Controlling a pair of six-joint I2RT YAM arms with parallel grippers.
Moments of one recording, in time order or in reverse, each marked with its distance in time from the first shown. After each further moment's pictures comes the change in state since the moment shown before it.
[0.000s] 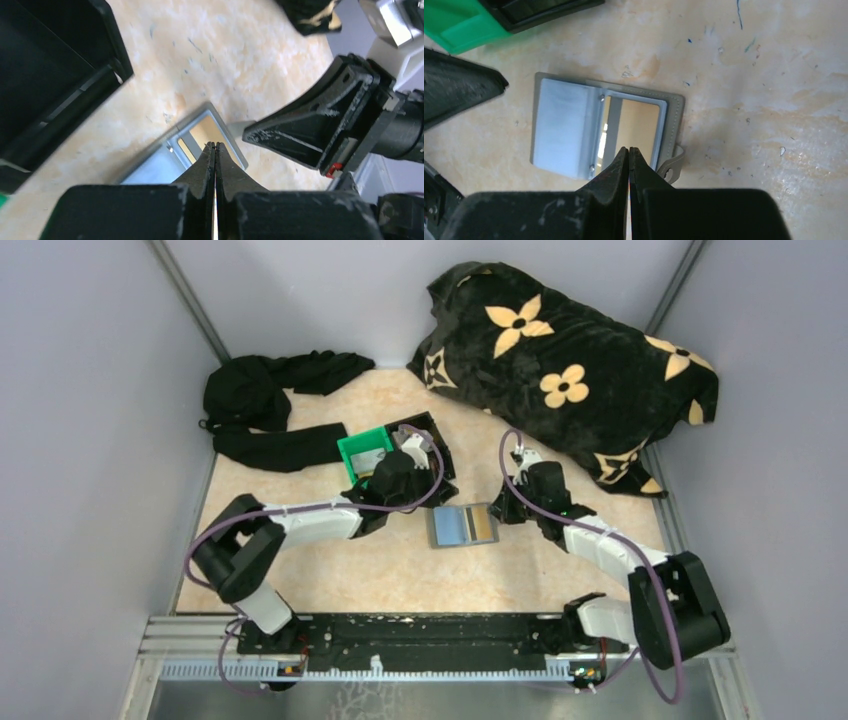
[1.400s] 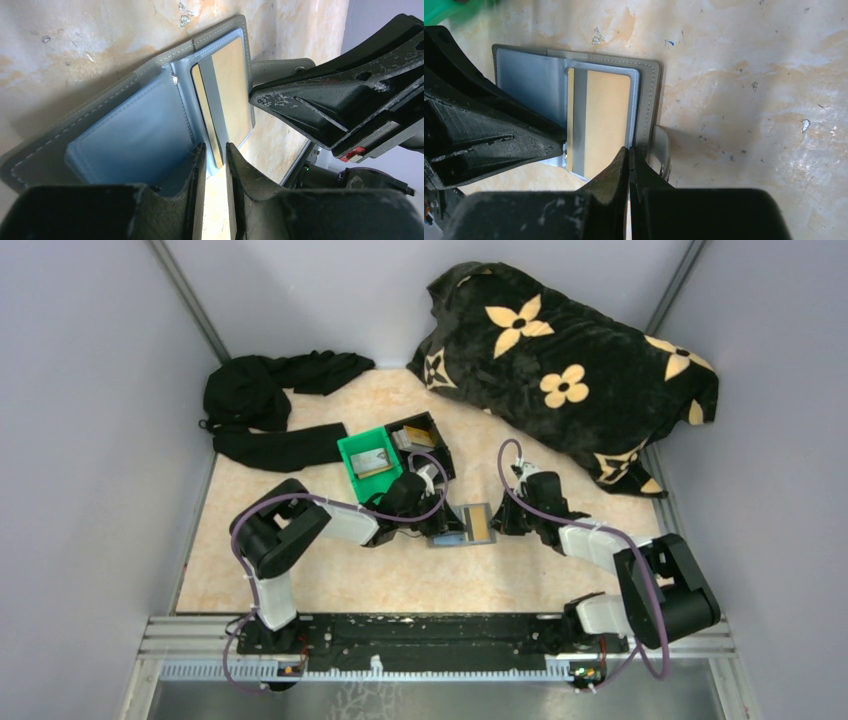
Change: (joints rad) left arm -0.026 0.253 -0.058 0.092 0.238 -0.345; right arm -0.021 0.115 -0.073 0.076 -0.028 0.060
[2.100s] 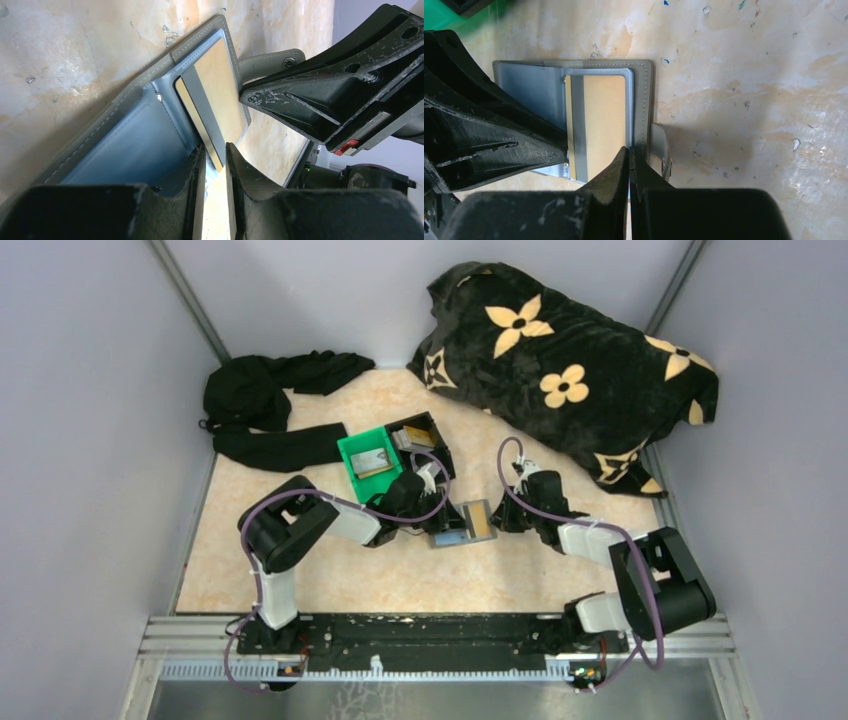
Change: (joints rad) left arm 0.010 0.052 0.000 0.124 0.034 0.023; right arm -0.009 0.037 -0.007 0.073 -0.014 -0.002
